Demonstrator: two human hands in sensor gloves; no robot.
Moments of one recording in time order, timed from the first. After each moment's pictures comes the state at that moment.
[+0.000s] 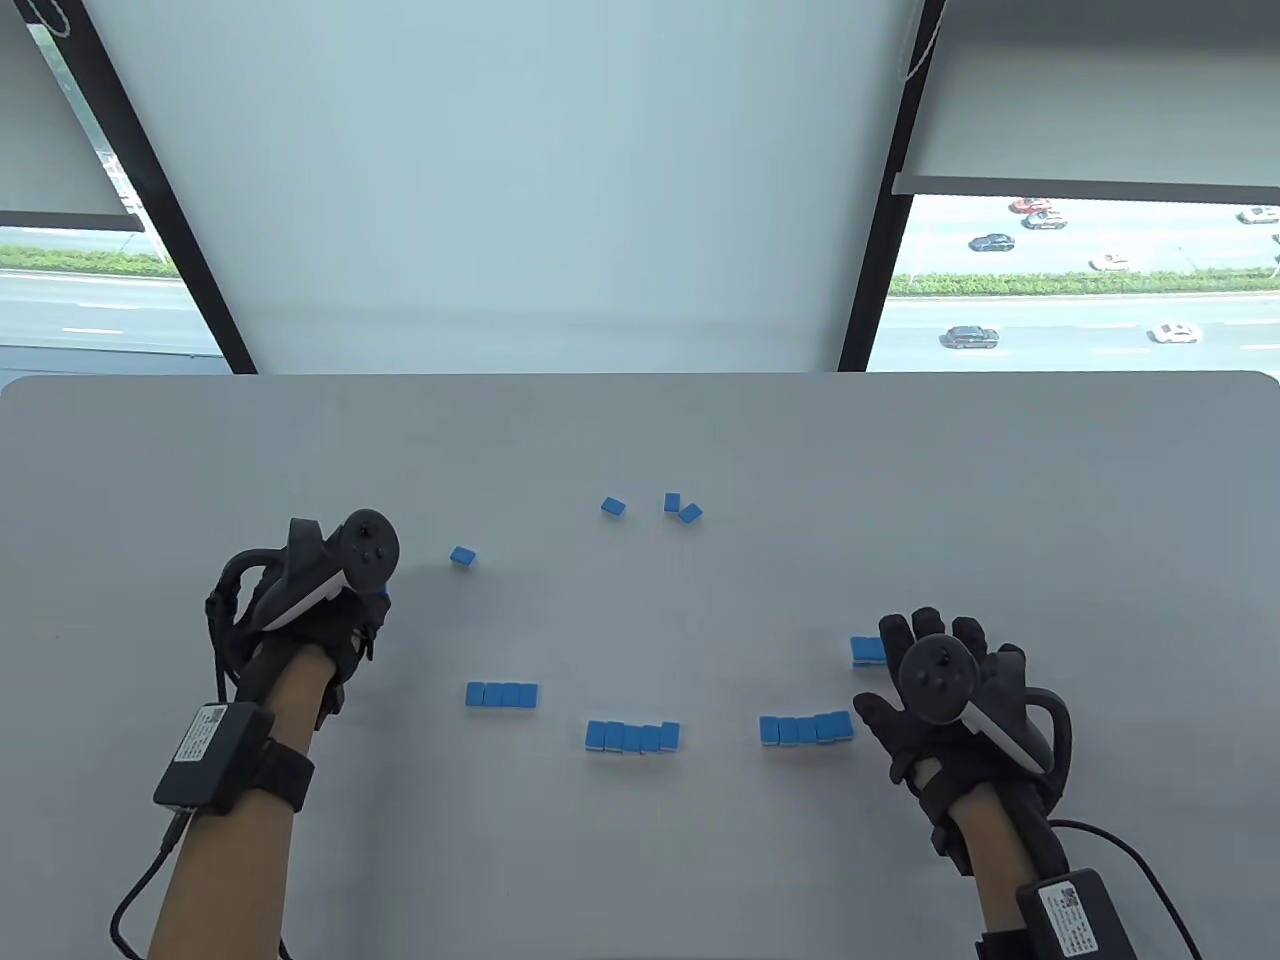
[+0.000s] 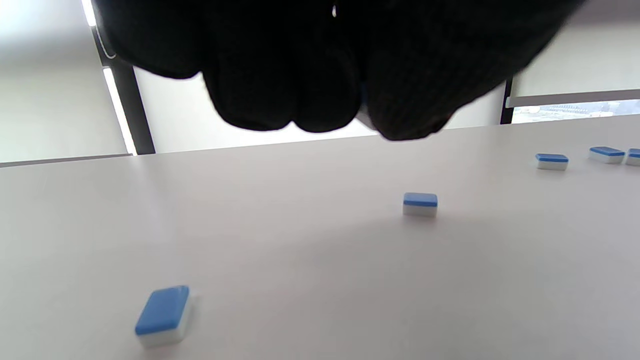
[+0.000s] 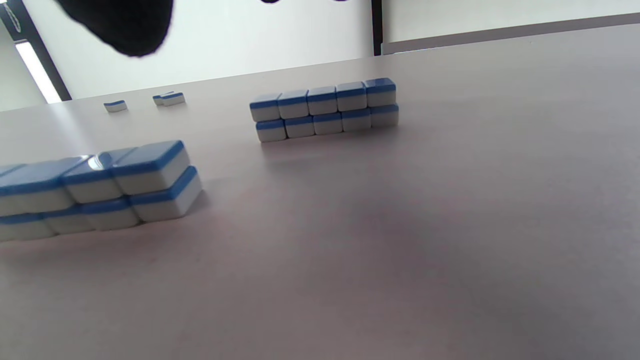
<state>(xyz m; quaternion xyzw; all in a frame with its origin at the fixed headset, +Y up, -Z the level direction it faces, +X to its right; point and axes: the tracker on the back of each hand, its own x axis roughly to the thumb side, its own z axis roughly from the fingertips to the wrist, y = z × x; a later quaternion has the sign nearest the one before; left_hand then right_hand) -0.300 -0.667 -0.411 -0.04 -0.02 -0.04 1.00 0.237 -0.730 -0.323 -0.02 0.08 0.99 0.08</state>
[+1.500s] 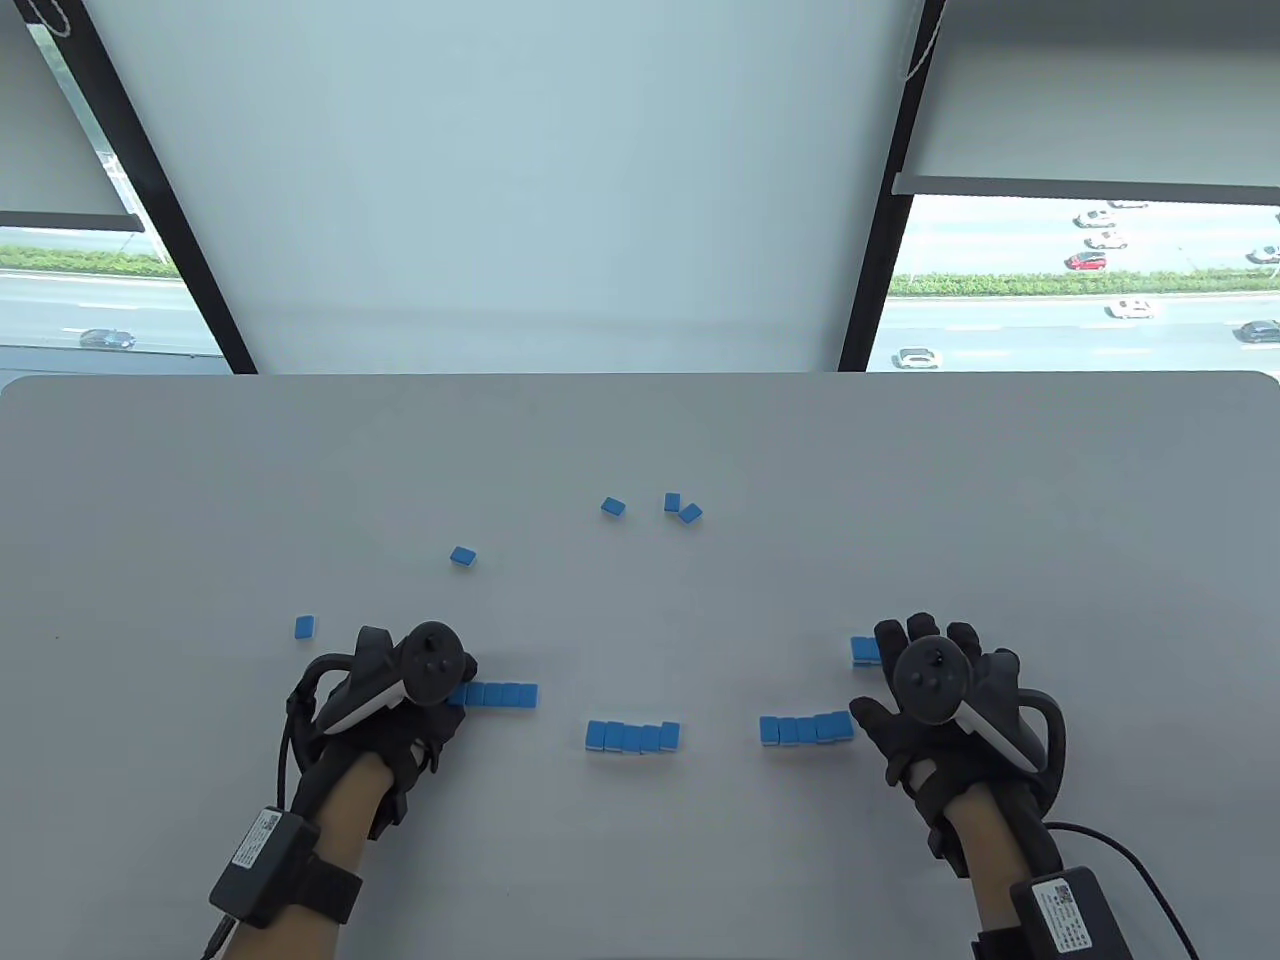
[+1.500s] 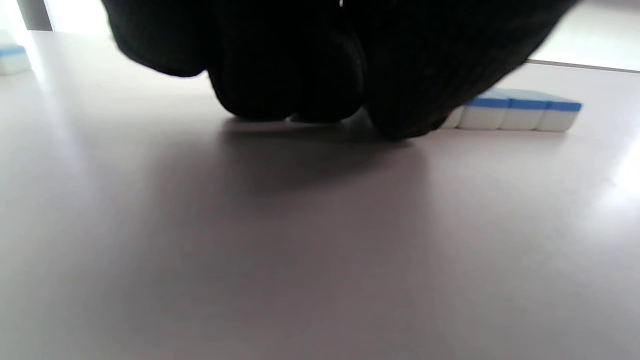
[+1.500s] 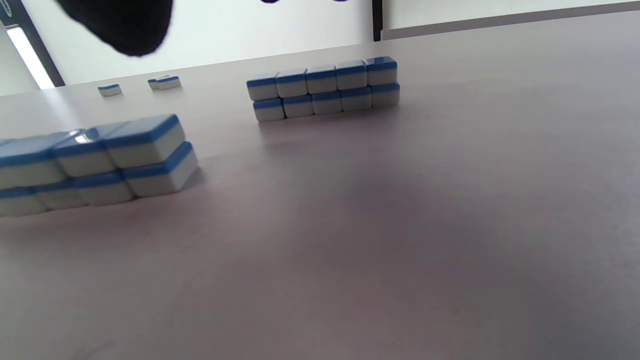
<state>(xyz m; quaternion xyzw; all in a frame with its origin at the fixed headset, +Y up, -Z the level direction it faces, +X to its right) -0.254 -0.752 -0.360 -0.12 -0.09 0.01 0.99 0.233 -0.734 -0.324 -0.02 0.10 0.99 0.08</state>
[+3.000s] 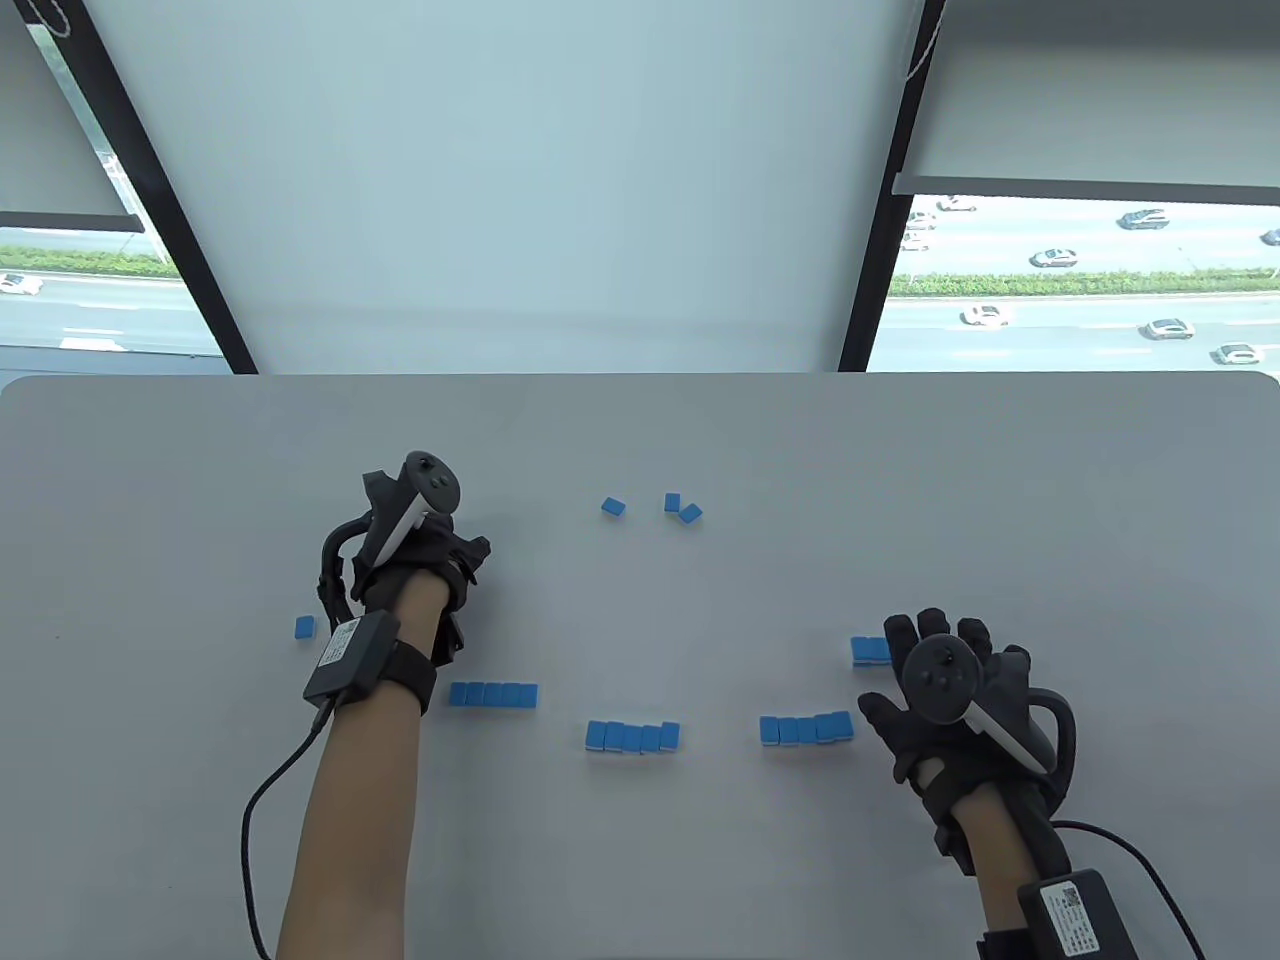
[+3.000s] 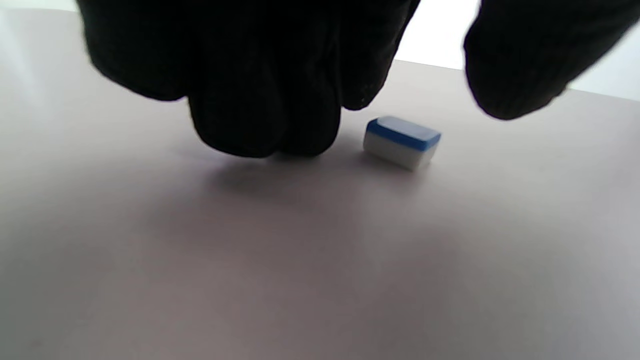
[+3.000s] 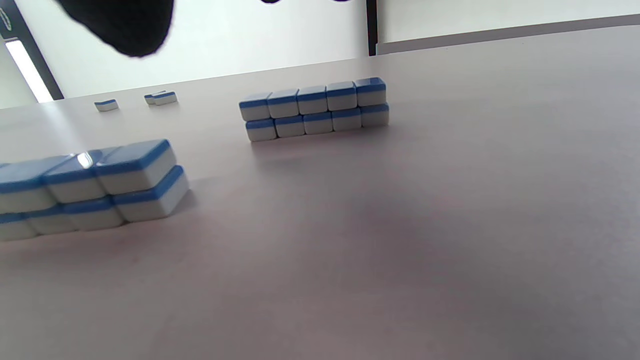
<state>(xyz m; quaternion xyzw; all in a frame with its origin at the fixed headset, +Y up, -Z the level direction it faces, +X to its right) -0.257 -0.736 -0.508 -0.14 0.17 0.04 0.97 0.238 -0.727 -0.321 -0.02 0.08 0.99 0.08</state>
